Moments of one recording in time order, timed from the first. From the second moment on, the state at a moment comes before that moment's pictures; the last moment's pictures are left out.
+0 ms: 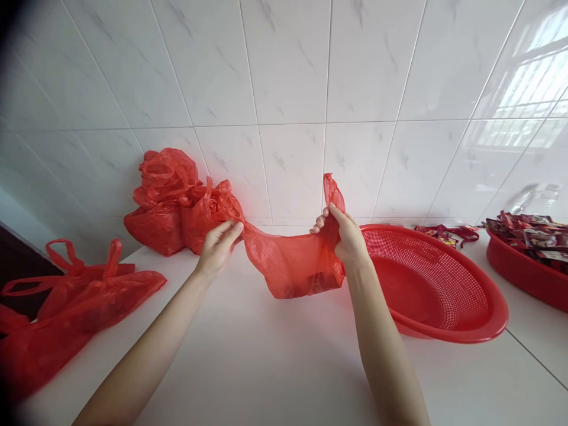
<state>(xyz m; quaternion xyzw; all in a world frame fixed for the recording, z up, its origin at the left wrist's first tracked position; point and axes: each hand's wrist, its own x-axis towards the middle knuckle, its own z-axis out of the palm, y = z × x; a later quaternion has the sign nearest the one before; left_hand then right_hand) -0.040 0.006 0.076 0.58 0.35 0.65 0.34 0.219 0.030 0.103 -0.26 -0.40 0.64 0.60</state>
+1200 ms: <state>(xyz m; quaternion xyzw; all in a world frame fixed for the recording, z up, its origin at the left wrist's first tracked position) 0.027 0.018 0.089 0.73 0.32 0.40 0.45 0.214 0.004 0.106 -0.35 -0.82 0.26 0.36</state>
